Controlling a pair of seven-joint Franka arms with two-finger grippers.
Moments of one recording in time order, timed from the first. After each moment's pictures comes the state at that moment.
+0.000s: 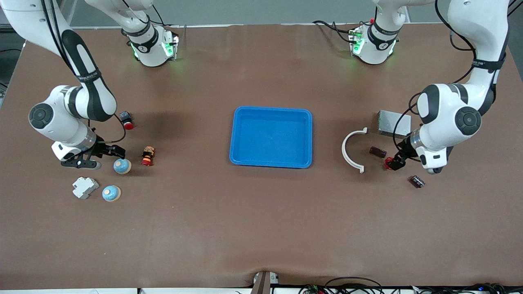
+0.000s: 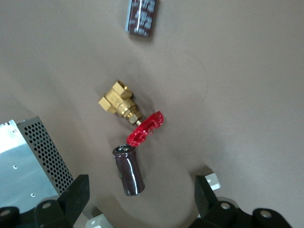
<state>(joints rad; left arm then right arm) 0.02 0.29 -0.08 -2.14 -0.07 2.38 -0.95 -0.10 0.33 -0.03 -2.26 0.02 2.62 -0.08</state>
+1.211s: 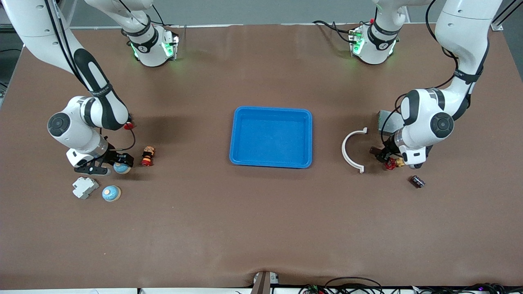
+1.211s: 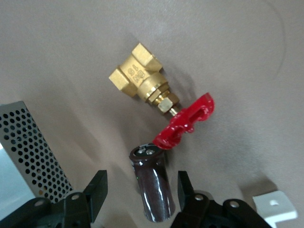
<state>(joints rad) 0.01 0.38 -0.08 -2.24 -0.07 2.50 -0.96 -0.09 0.43 -0.02 -2.23 0.07 2.73 -0.08</state>
